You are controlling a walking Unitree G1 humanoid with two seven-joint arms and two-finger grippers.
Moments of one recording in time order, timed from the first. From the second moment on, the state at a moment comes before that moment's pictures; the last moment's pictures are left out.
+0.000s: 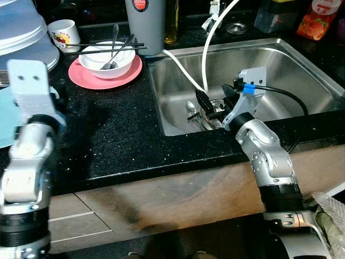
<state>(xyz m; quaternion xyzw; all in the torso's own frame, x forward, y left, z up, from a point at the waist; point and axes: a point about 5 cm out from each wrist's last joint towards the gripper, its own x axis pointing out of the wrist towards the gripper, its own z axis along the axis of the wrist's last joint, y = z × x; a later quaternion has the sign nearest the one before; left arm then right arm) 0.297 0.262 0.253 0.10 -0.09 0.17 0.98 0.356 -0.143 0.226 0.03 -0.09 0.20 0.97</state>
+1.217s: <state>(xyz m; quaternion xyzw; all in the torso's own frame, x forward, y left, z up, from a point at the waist) 0.258 0.386 0.233 -0.20 -0.05 0.46 0.87 0.365 -0.137 0.234 0.01 -0.09 0.24 0.97</state>
